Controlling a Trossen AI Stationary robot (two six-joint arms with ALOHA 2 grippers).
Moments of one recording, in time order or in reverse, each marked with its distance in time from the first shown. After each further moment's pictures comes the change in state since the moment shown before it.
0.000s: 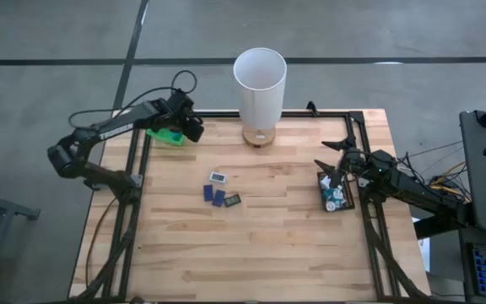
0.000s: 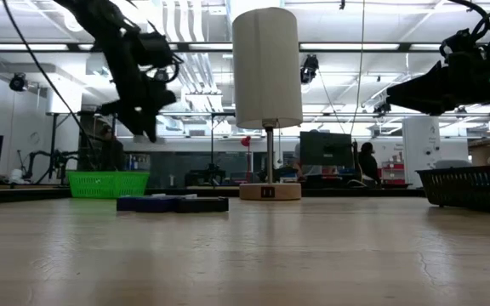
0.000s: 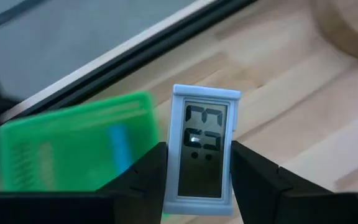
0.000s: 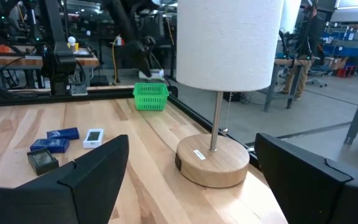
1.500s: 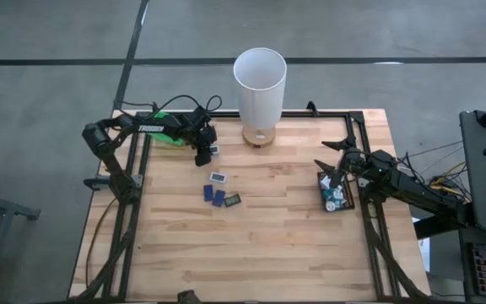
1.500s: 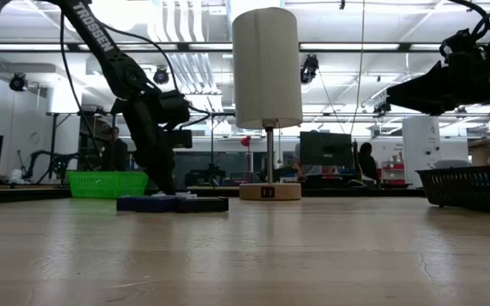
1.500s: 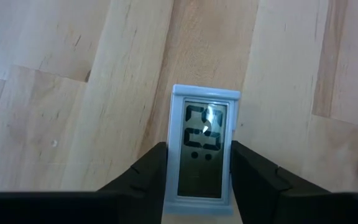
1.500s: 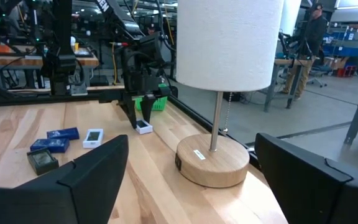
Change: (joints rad) left arm -0.021 0.357 -0.140 0.392 0.439 0.692; right arm 0.000 0.000 0.000 0.000 0.000 0.000
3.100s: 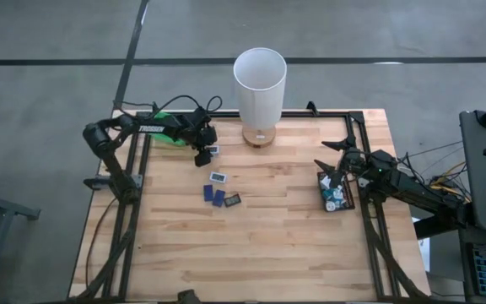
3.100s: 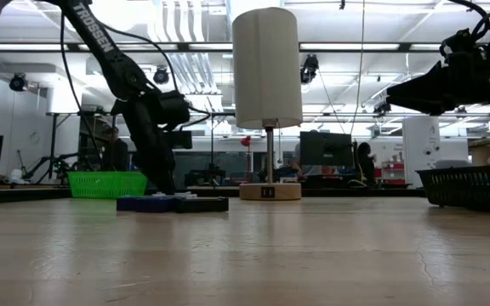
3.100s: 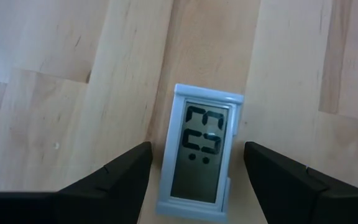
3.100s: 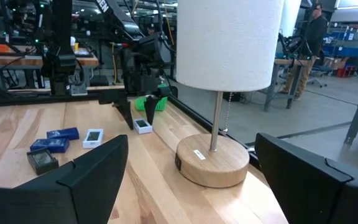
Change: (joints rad) left arm 0.000 0.003 -0.005 0.015 -0.013 0.025; right arm 0.000 0.000 0.000 0.000 0.000 0.000
